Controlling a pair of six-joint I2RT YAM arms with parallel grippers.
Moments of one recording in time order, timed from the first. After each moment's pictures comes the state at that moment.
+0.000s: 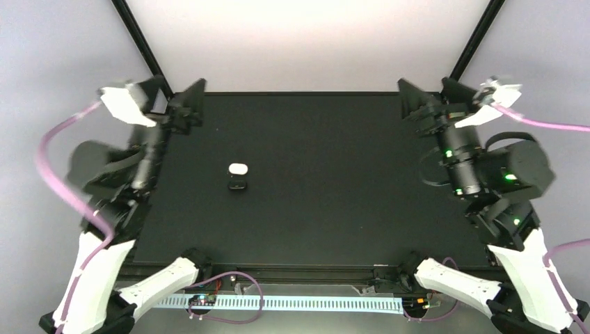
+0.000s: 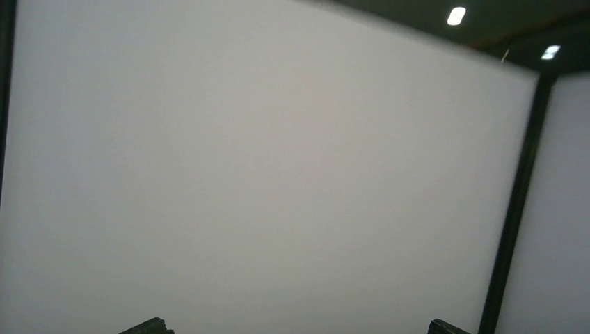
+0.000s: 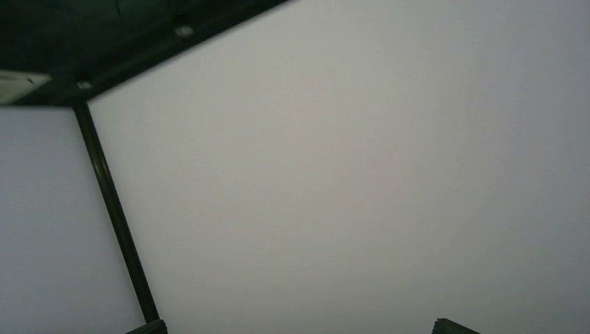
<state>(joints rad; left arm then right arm) -0.53 0.85 1.41 -0.23 -0.30 -0.10 0.76 0.85 1.46 -0.25 0.49 0.14</state>
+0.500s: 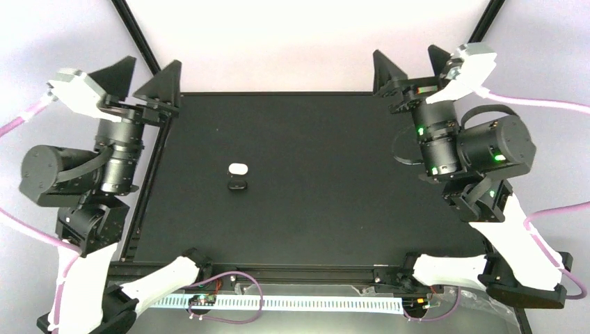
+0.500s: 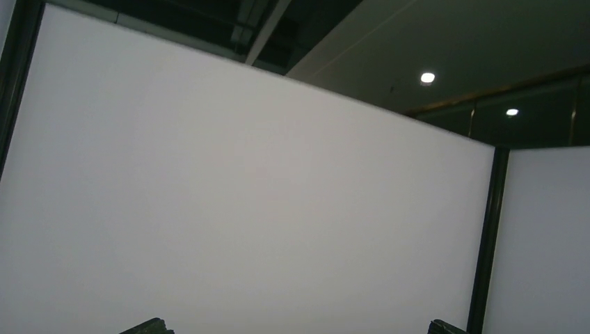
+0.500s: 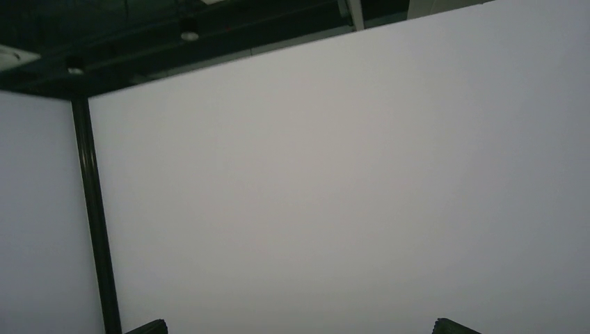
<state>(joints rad) -0.53 0.90 1.71 -0.24 -0.25 -0.10 1.02 1.10 1.77 -0.08 0.70 -0.20</state>
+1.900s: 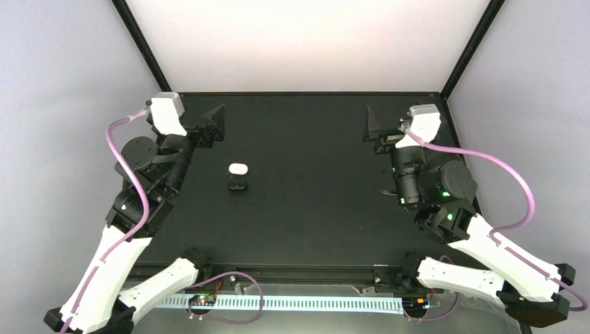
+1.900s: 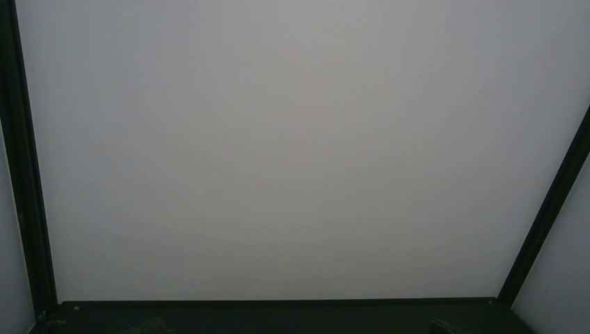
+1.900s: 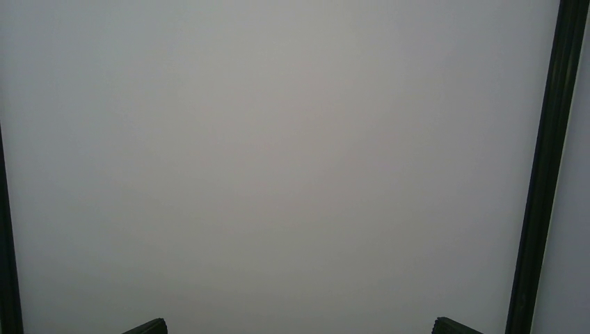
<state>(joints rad) -0.53 0.80 1.25 -0.31 -0.36 -0.14 1.02 0.85 1.10 0.20 0.86 -0.36</state>
